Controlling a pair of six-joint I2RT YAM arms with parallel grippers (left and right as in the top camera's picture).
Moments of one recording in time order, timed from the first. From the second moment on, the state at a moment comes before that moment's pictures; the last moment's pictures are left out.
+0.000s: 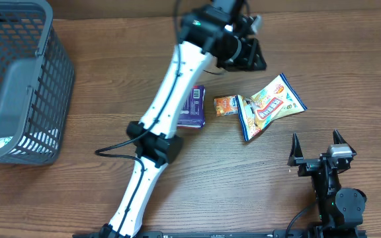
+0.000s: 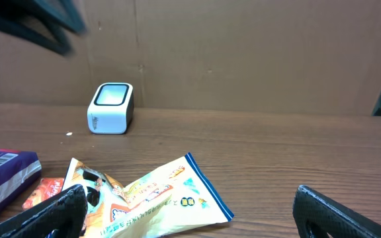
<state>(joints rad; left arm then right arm) -0.50 2.57 3.07 -1.57 0.61 -0.34 0.04 0.01 0.02 -0.03 -0.02 -0.01</state>
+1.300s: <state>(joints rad) 0.71 2.22 3.13 -1.69 0.60 -0.24 0.04 0.01 0.02 -0.03 -0.02 -0.01</state>
